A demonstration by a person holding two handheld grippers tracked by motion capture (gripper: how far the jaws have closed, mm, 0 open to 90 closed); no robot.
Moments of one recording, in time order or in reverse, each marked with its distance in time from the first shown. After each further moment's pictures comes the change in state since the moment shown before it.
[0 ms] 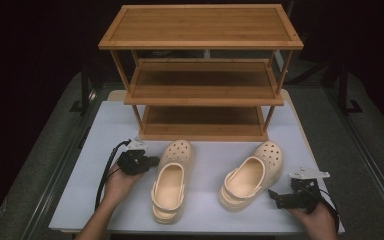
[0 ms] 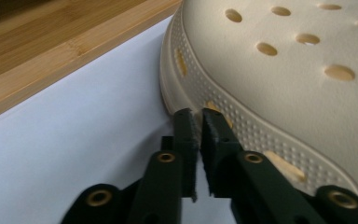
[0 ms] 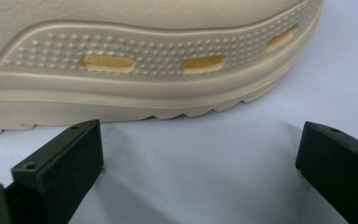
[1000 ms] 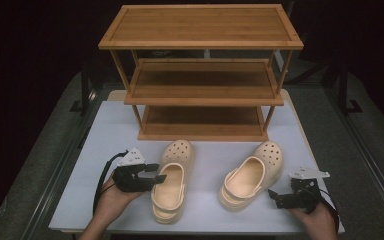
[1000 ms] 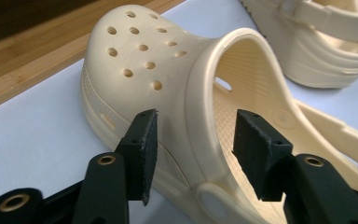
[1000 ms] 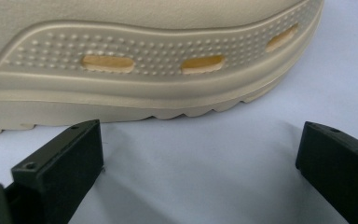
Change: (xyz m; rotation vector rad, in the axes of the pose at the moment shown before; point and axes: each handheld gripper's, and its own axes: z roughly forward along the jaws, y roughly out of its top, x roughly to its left) left arm -0.054 0.001 -0.039 -0.088 -0.092 0.049; right arm 0.000 0.000 0.000 0.002 0.000 0.001
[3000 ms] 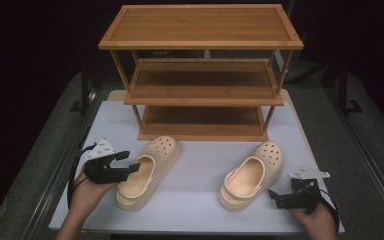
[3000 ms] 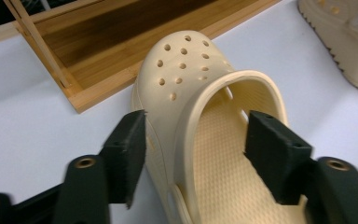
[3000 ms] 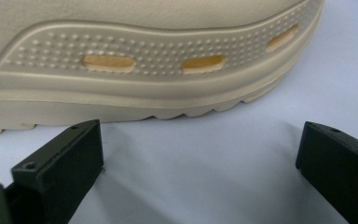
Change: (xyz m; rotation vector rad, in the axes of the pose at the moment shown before) left arm 0.044 -0.013 -0.058 -0.061 0.162 -0.031; right arm 0.000 0.000 0.000 -0.001 0.000 -0.002
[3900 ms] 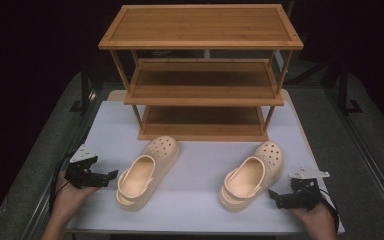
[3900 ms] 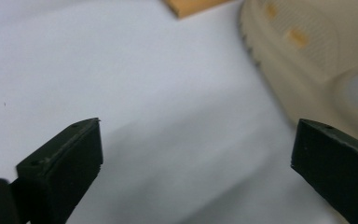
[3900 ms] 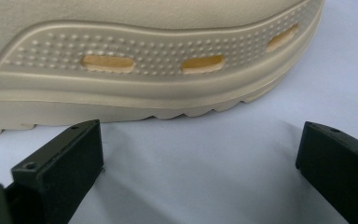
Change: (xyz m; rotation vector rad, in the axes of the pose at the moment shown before) left arm 0.061 -0.069 0.005 0.131 0.189 -0.109; right arm 0.000 0.001 0.000 0.003 -0.001 0.000
